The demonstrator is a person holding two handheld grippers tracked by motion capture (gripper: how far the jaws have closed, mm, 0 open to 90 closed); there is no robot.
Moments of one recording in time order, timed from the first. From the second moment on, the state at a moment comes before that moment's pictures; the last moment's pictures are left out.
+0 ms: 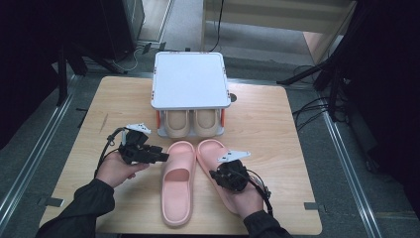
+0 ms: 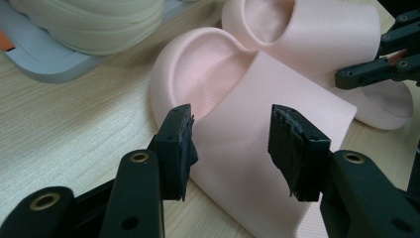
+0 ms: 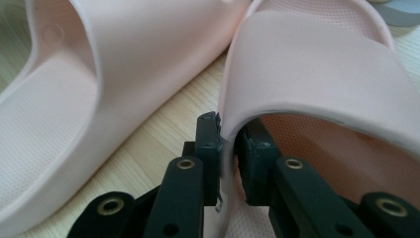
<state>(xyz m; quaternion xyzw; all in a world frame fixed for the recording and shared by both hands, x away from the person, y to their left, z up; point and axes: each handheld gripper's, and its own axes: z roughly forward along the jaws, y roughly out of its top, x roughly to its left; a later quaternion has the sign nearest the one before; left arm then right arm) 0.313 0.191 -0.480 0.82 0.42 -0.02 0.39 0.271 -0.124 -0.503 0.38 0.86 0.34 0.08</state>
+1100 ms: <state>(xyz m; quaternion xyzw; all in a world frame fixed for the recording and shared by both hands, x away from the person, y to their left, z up) 0.303 0.208 -0.494 0.81 0.45 -0.04 0.37 0.306 -0.211 -0.486 0.43 0.83 0.36 0.06</state>
